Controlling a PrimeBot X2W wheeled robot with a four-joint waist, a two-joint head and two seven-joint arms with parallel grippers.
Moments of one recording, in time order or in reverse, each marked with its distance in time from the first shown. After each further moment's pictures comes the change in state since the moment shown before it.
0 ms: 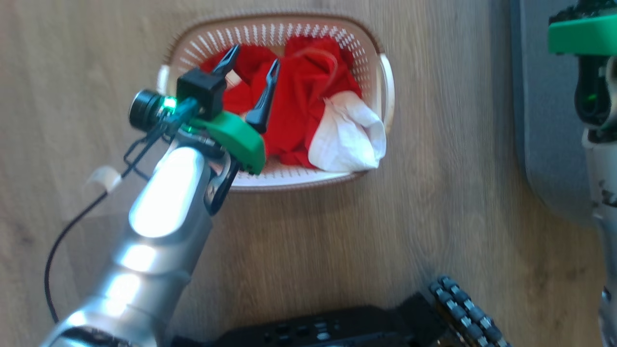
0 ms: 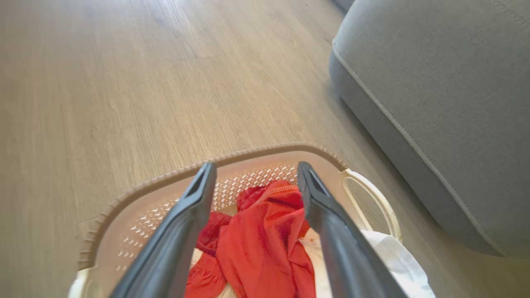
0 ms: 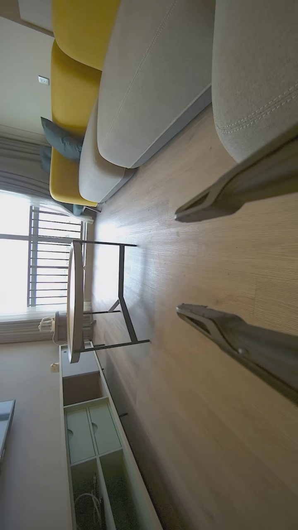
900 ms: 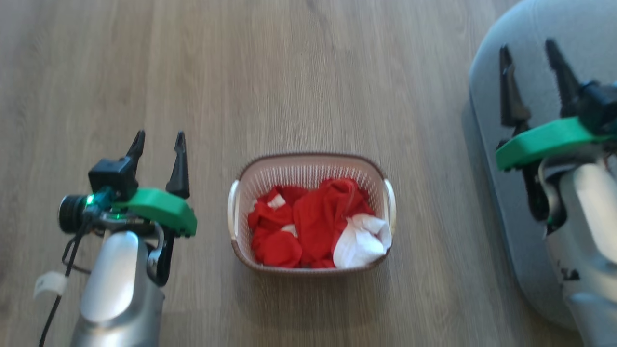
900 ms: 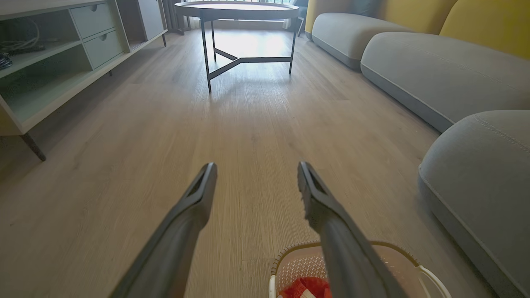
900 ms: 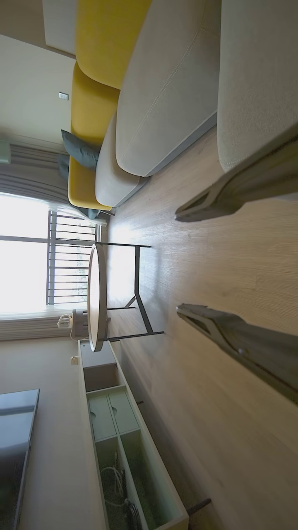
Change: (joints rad) left arm 0.352 0.006 0.420 -0.146 0.159 0.010 0.002; right arm 0.278 0.009 0.044 0.244 -0.011 0.000 0.007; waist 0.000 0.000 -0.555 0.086
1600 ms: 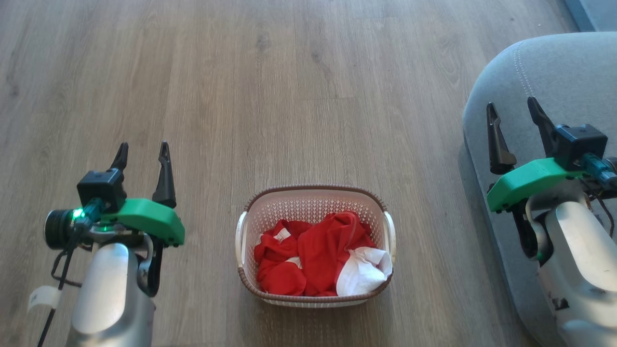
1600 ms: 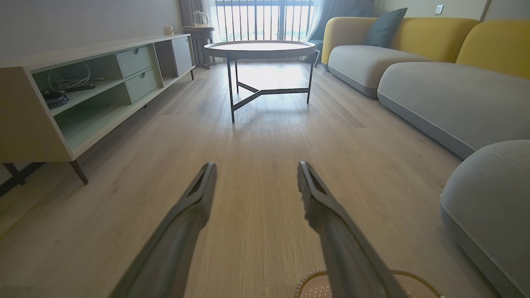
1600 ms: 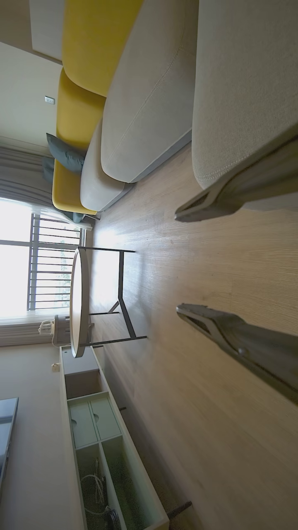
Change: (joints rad) left arm 0.029 0.008 0.043 -0.009 0.031 0.026 0.000; right arm 0.077 0.003 0.020 0.120 -0.005 0.000 0.001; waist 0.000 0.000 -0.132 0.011
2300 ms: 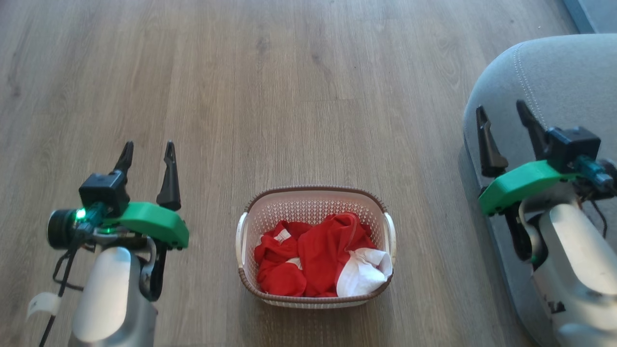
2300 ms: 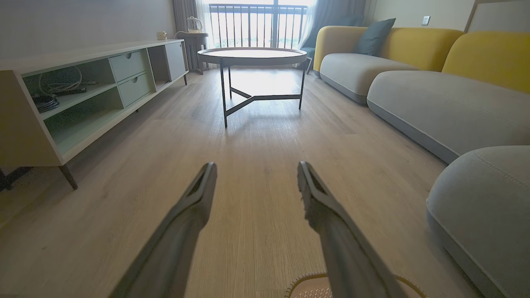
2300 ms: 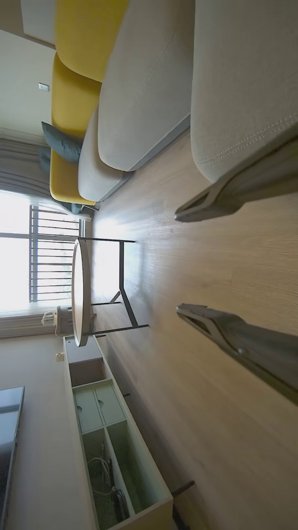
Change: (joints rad) left arm 0.044 0.009 -0.037 -0.088 -0.038 0.001 0.020; right arm 0.016 0.006 0.029 -0.031 0.047 0.000 0.012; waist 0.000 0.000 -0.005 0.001
